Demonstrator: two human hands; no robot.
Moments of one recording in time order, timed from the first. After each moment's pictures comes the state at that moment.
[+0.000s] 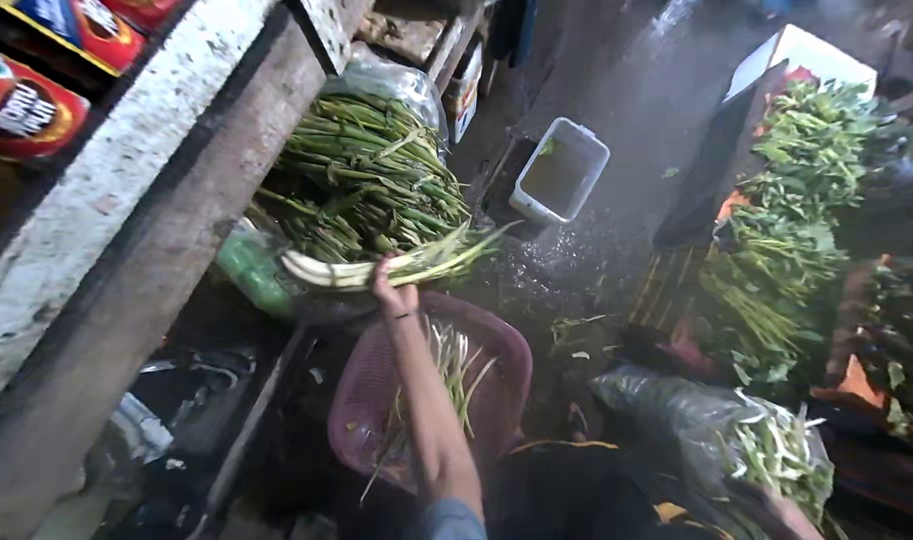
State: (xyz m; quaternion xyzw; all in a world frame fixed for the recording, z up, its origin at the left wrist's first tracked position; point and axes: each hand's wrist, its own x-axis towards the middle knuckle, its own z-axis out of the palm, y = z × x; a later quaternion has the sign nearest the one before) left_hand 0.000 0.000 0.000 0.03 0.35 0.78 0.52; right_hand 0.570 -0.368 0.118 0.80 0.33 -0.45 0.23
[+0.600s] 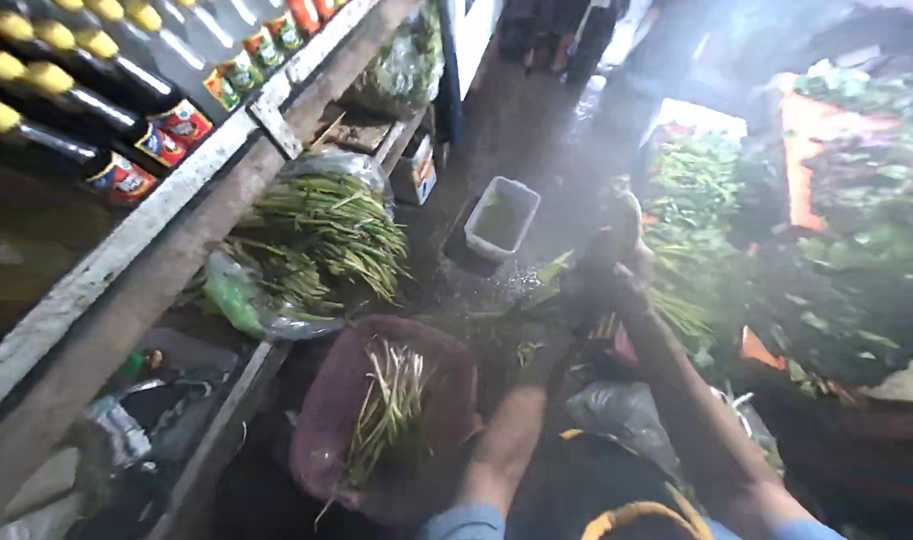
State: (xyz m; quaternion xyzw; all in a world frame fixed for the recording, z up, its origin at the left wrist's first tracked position) left_hand 0.392 -0.168 0.221 0.60 0.46 0.24 0.62; right_hand 0.498 -0.140 0.272 0.58 0.49 -0.34 -0.56
